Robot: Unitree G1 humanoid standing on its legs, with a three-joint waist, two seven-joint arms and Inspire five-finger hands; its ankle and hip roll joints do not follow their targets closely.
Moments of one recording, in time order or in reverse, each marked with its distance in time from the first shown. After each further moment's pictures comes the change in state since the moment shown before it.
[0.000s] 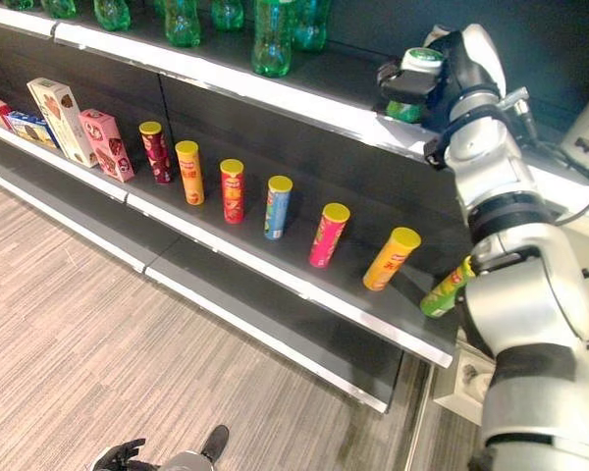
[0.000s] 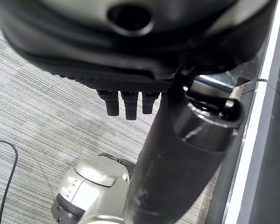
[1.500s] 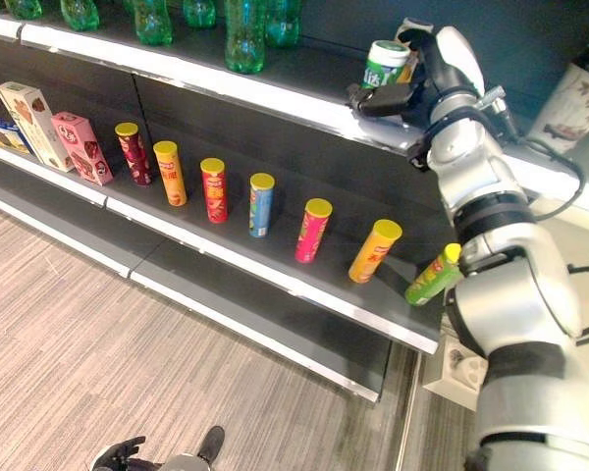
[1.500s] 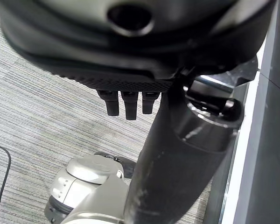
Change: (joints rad) left arm -0.005 0.000 0.002 0.000 0.000 0.000 0.002; right arm 0.002 0.027 0.023 -0.022 -0.064 0.009 -0.003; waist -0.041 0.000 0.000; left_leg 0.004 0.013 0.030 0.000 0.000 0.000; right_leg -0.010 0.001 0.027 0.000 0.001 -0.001
